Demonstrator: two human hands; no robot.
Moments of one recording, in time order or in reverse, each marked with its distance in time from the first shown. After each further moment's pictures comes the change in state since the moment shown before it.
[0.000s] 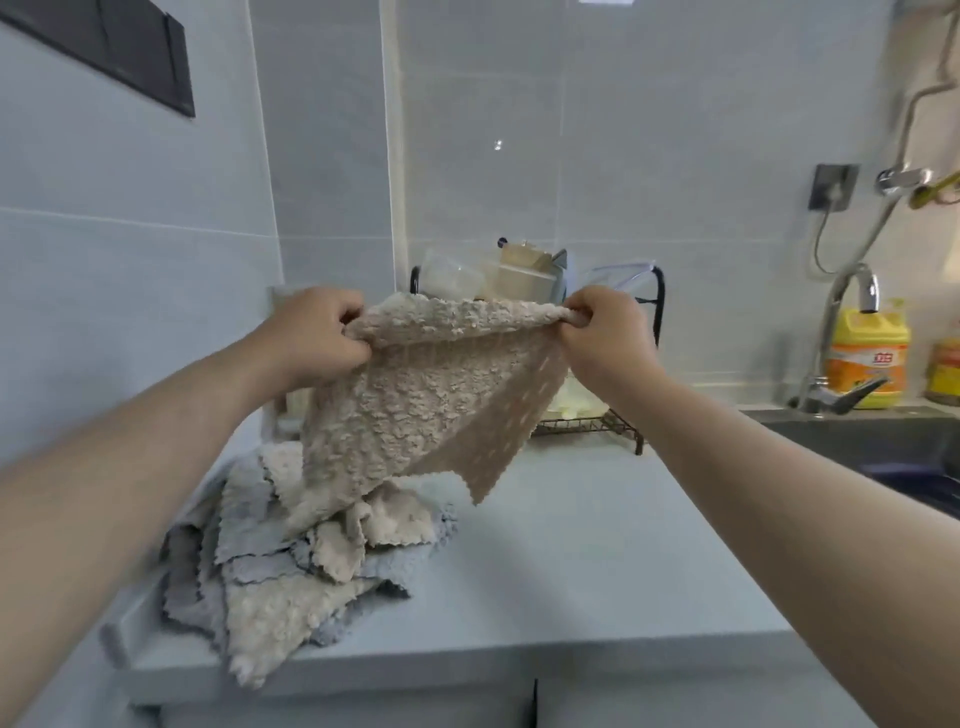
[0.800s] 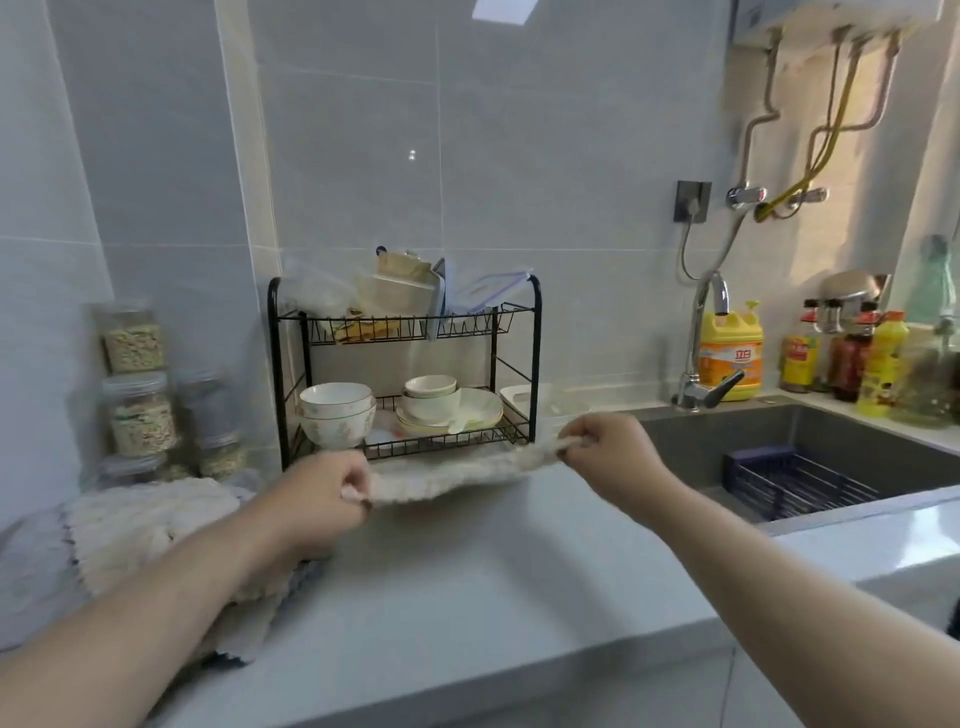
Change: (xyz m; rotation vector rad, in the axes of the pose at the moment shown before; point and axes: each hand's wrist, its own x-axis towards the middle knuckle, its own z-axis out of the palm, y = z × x) left_hand -0.027 0.044 0.166 0.010 -0.369 -0.045; right_hand -0.054 0.149 -0.083 -0.012 -0.174 0.311
